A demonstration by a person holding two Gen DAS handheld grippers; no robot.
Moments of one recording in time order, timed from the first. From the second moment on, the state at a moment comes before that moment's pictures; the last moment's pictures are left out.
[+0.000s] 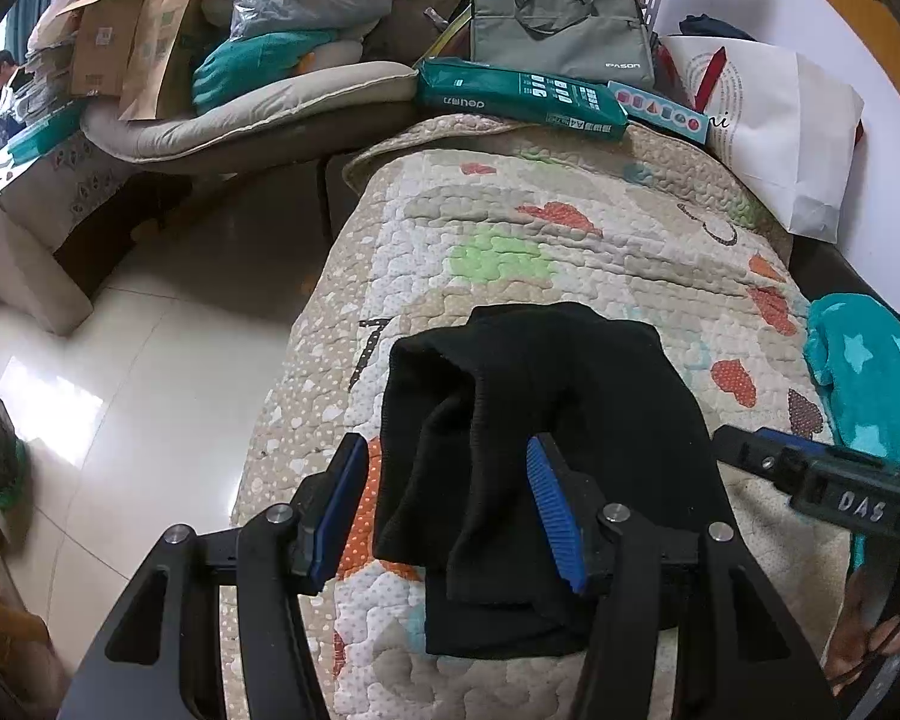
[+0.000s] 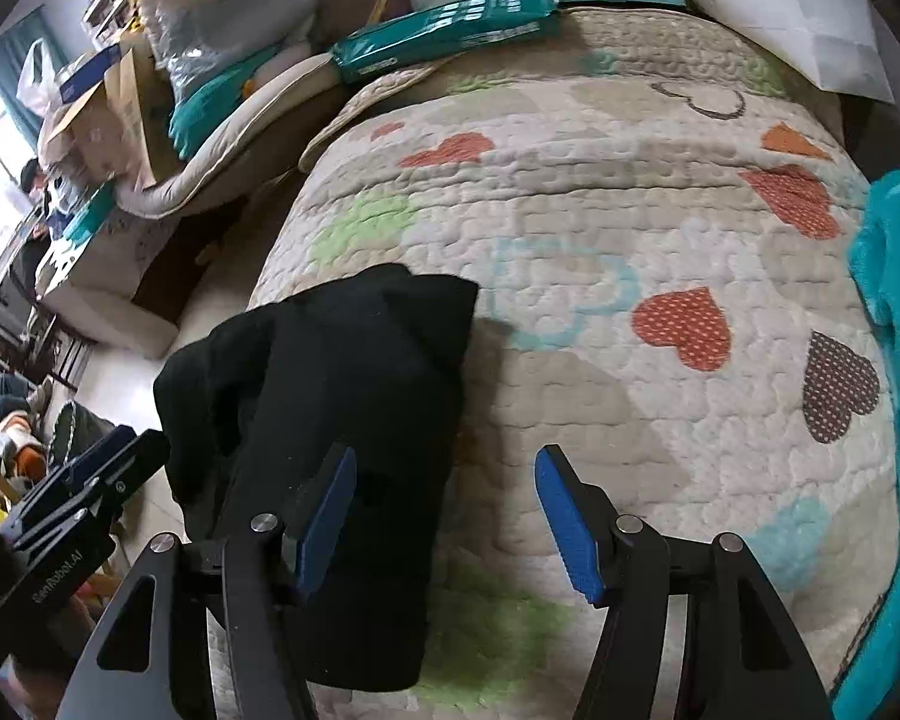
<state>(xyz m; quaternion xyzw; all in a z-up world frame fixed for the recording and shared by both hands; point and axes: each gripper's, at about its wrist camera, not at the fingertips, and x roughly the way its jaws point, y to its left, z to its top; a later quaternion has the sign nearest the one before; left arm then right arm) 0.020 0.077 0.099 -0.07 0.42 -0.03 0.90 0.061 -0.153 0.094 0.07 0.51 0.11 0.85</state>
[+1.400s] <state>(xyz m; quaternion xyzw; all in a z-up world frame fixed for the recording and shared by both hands) 0.076 0.142 0.027 -0.34 0.50 -0.12 0.79 0.103 -0.176 0.049 0.24 0.53 0.15 0.80</state>
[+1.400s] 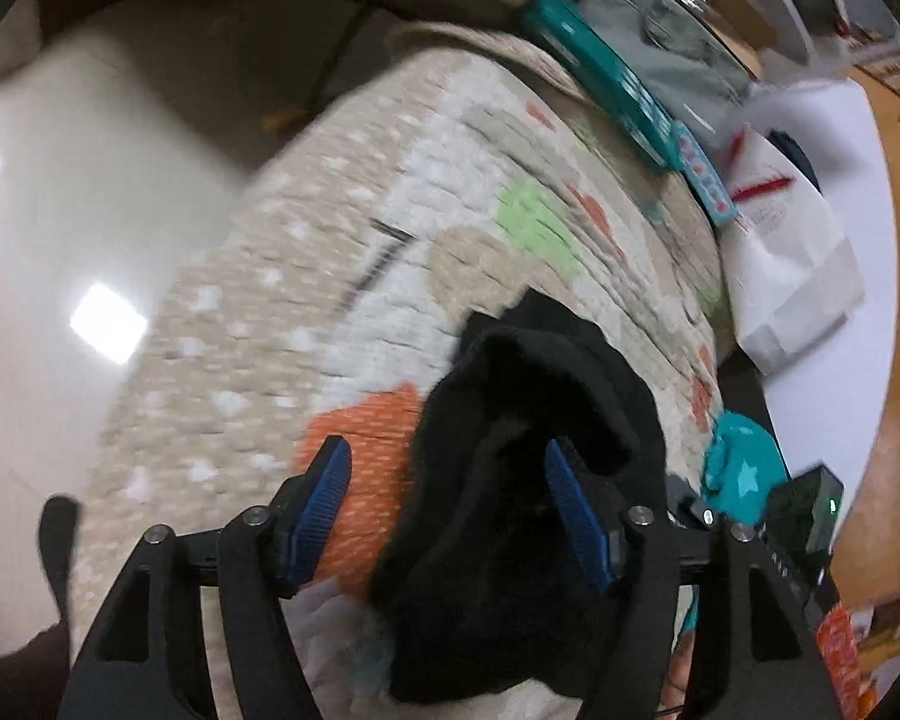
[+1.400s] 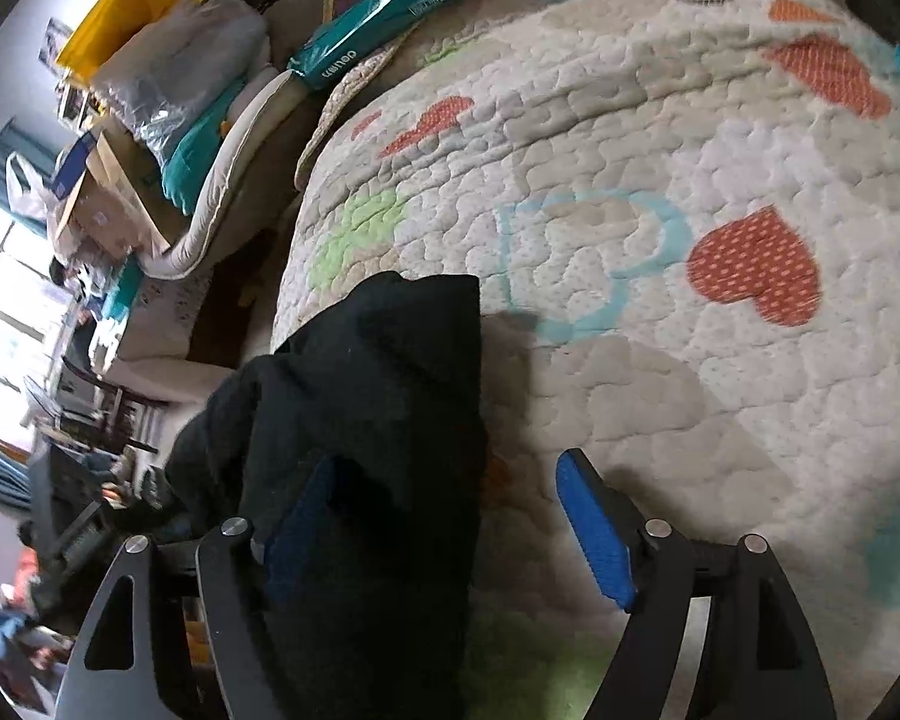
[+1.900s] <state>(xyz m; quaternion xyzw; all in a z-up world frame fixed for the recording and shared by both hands) 0.089 0.101 0.028 -0.35 0.50 -0.21 0.76 0.123 -0.155 0.055 0.29 0.53 0.23 0.76</state>
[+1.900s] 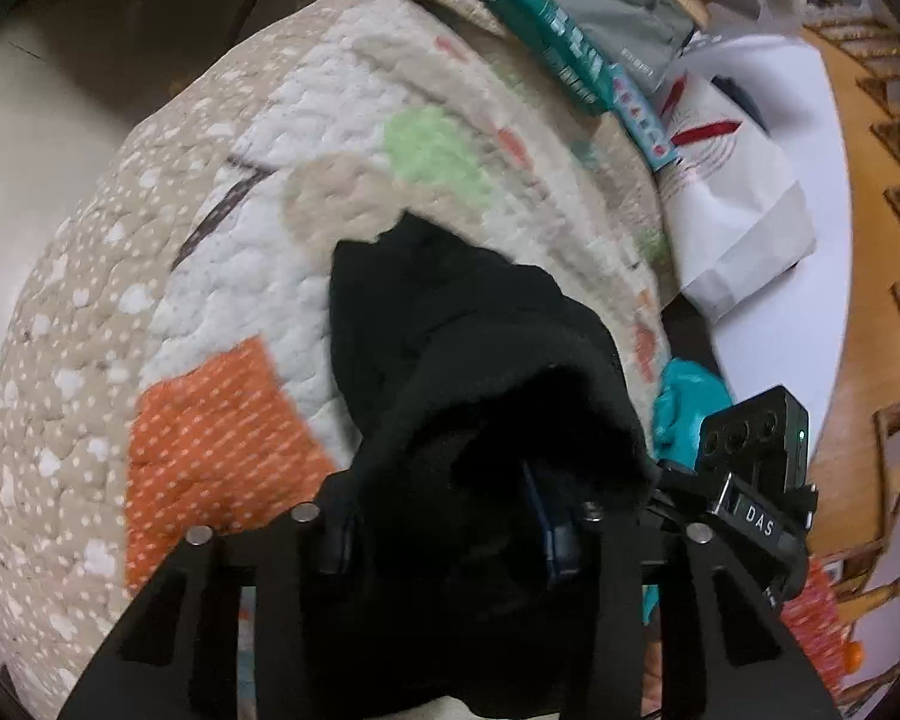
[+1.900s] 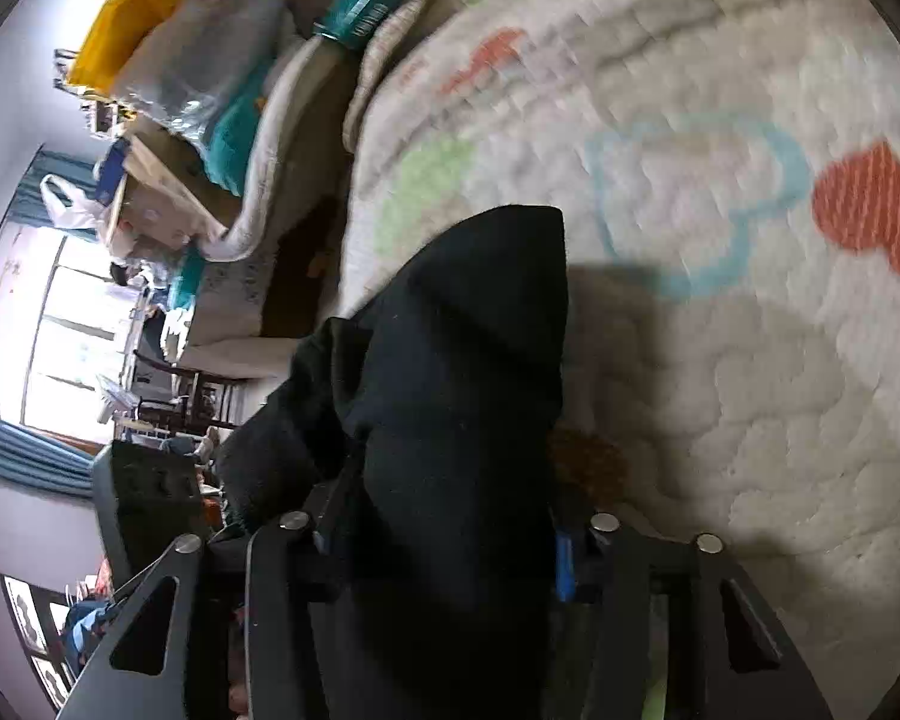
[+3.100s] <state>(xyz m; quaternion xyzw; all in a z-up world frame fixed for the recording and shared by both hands) 0.272 0.005 0.068 -0.20 0.50 -0.21 0.82 0.150 -0.200 0.073 0.09 0.49 0.12 0.86</state>
